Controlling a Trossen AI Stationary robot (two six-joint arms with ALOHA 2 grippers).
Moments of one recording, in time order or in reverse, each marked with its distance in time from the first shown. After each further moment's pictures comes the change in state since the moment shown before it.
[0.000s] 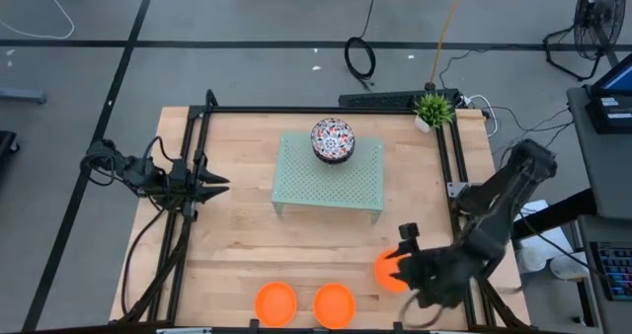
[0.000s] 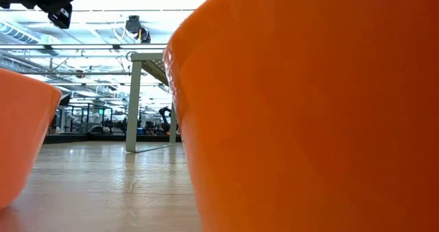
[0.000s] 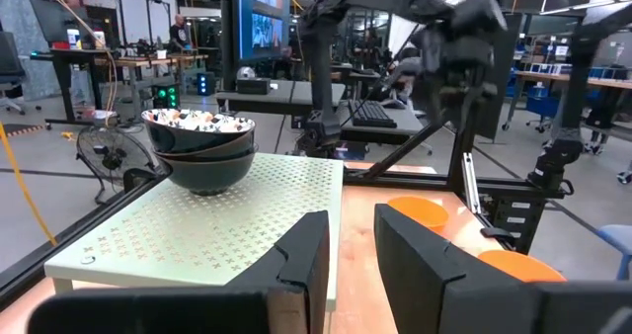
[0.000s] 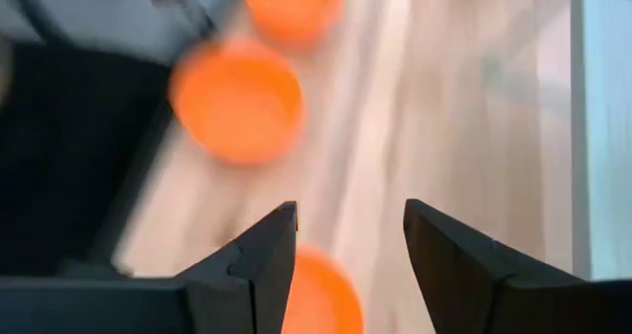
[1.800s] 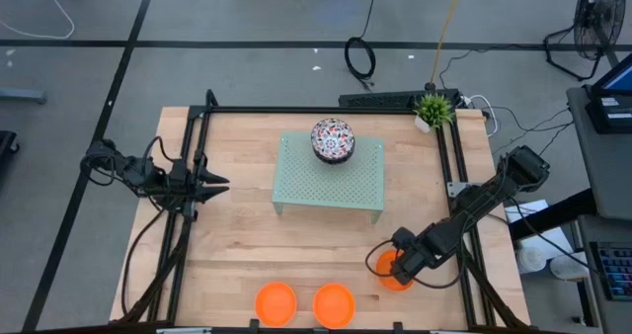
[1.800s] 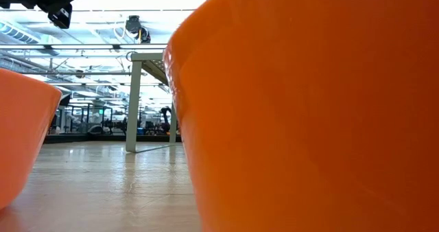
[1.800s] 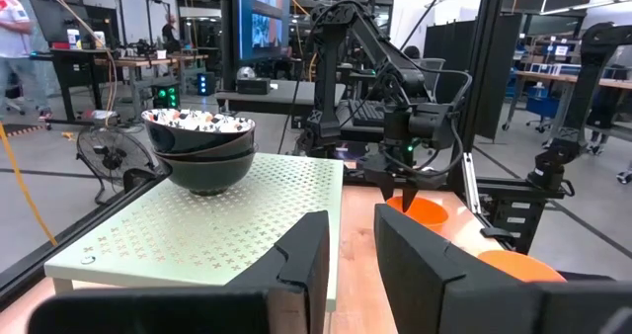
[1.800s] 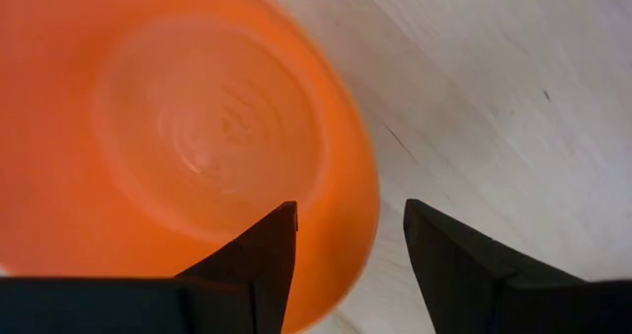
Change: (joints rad) left arm 0.000 0.000 0.000 0.000 0.000 0.000; right arm -0.176 0.108 -0.460 0.110 -0.609 1.094
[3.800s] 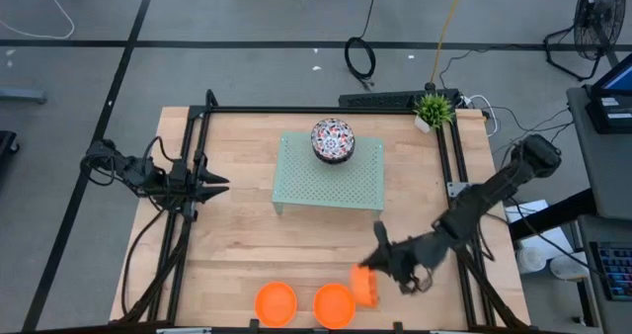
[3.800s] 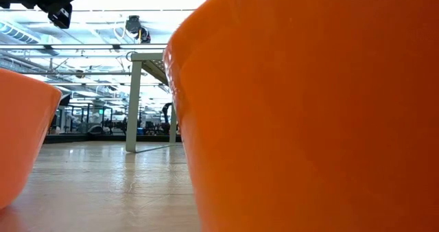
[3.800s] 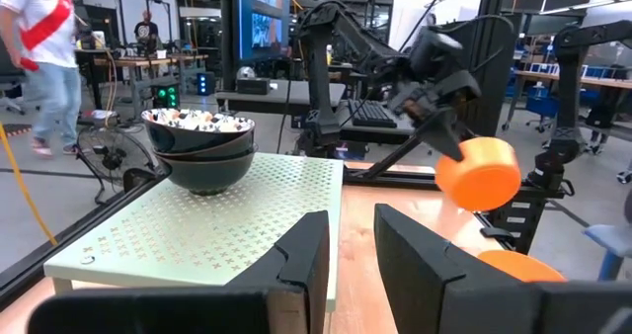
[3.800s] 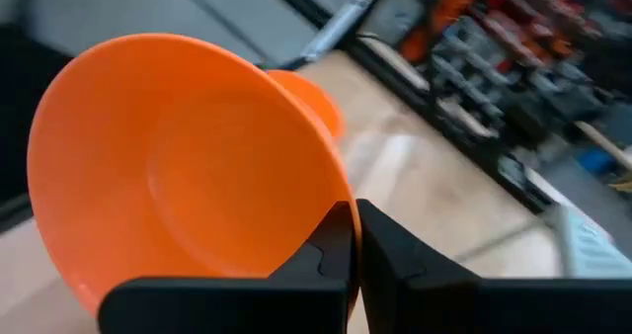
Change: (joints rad) left arm 0.000 0.000 0.000 0.000 0.000 0.000; right arm 0.007 -0.203 -0.087 0.955 0.472 -1.901
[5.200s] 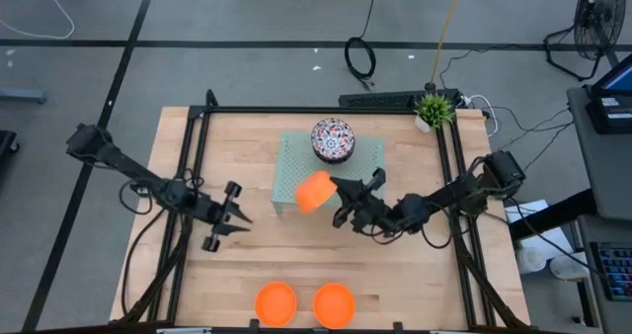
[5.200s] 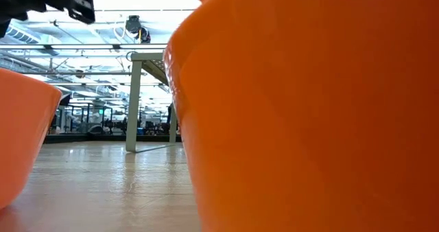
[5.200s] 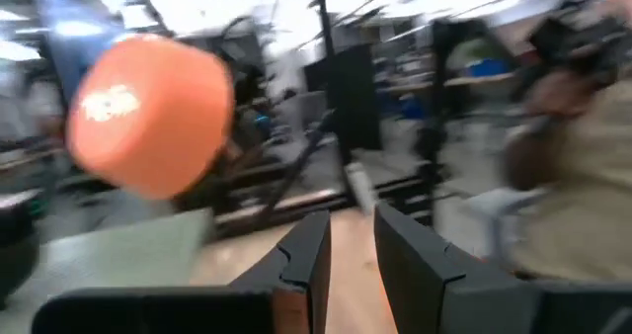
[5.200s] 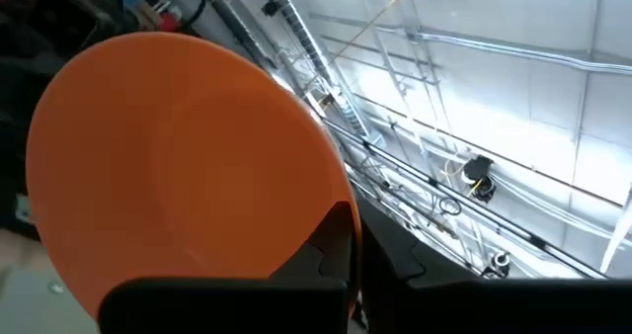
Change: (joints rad) left arm 0.001 0.677 -0.239 1.062 0.354 0.226; right arm -0.344 0.395 0.025 1.353 0.411 -0.858
